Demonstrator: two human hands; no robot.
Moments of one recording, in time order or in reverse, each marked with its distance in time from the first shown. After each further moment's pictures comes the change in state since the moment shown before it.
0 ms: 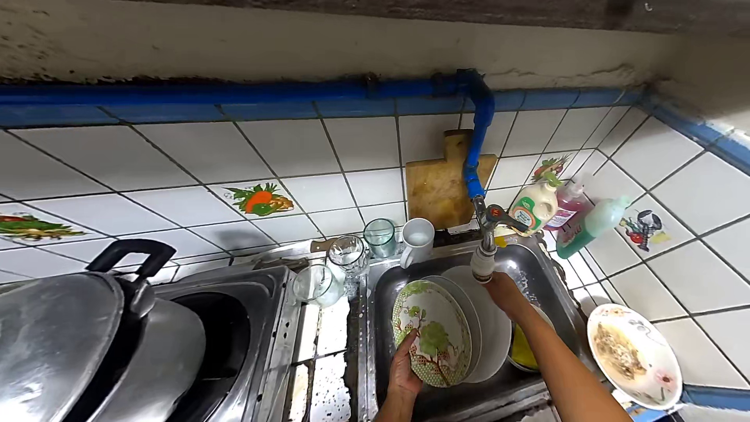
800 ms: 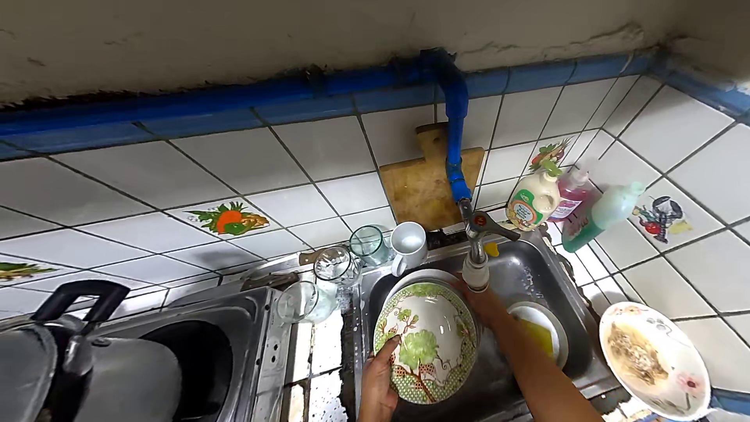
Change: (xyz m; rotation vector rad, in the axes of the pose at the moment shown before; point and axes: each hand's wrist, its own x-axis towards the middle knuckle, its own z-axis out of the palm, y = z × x) left_hand -0.016 0.045 0.019 0.354 0.258 0.242; right_hand 0.032 0.017 0.063 0.710 -0.012 -0.089
